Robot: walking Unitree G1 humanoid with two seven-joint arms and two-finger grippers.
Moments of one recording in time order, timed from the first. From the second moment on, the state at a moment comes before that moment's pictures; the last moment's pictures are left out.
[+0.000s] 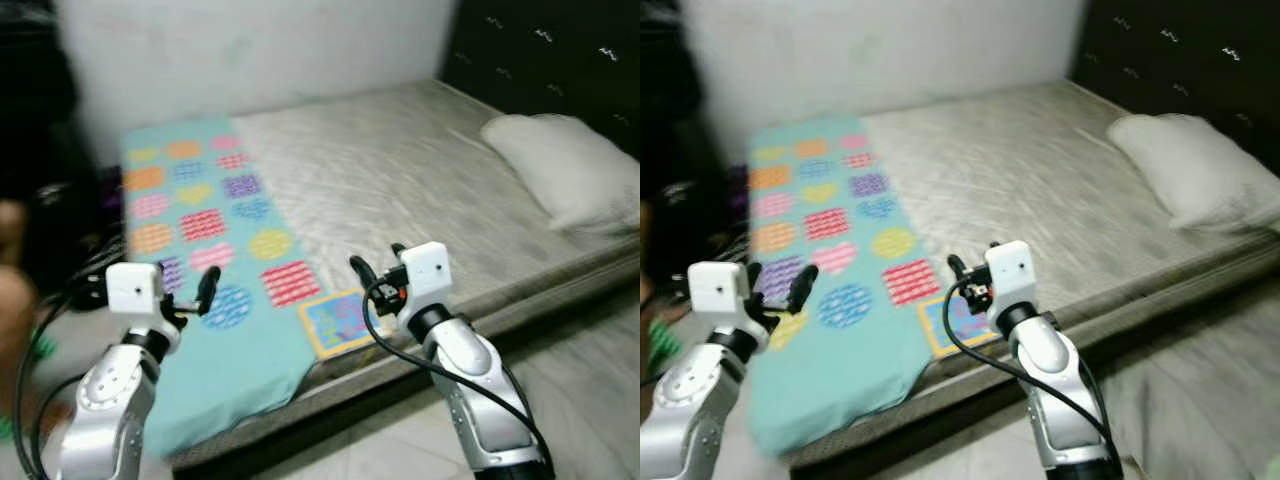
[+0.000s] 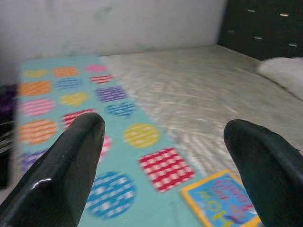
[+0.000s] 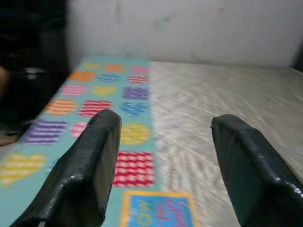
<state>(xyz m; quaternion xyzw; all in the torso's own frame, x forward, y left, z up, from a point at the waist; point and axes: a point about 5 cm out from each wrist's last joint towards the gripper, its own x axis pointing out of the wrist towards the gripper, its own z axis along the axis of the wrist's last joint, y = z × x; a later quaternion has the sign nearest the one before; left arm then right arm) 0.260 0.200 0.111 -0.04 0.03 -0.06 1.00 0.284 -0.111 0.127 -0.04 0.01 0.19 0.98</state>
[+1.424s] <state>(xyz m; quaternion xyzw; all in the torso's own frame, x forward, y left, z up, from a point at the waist) 0.264 0.176 0.119 -0.06 0.01 -0.12 0.99 0.284 -0.132 0.122 -0.06 0.02 0.15 0.99</state>
